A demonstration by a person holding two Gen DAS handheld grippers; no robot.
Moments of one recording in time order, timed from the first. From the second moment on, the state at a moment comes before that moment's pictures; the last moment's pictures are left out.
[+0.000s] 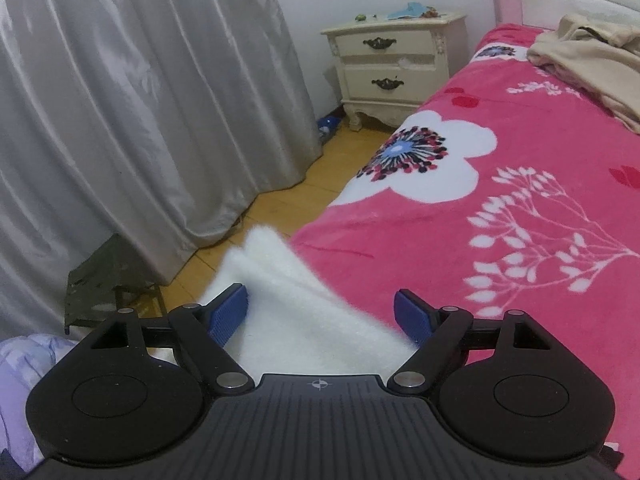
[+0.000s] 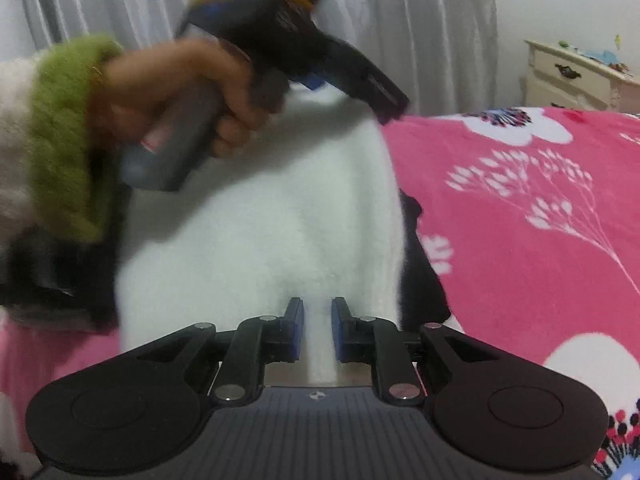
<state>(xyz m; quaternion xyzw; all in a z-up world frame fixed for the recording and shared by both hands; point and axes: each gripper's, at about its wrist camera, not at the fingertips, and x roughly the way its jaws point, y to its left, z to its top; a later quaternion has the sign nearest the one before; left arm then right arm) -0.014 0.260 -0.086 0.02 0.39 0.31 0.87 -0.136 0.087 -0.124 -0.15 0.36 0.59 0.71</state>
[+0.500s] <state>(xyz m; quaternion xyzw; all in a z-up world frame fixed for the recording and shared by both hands) -0.012 0.261 -0.085 0.02 0.39 0.31 0.87 -0.171 0.083 -0.130 -0.22 0.34 0.65 0.65</state>
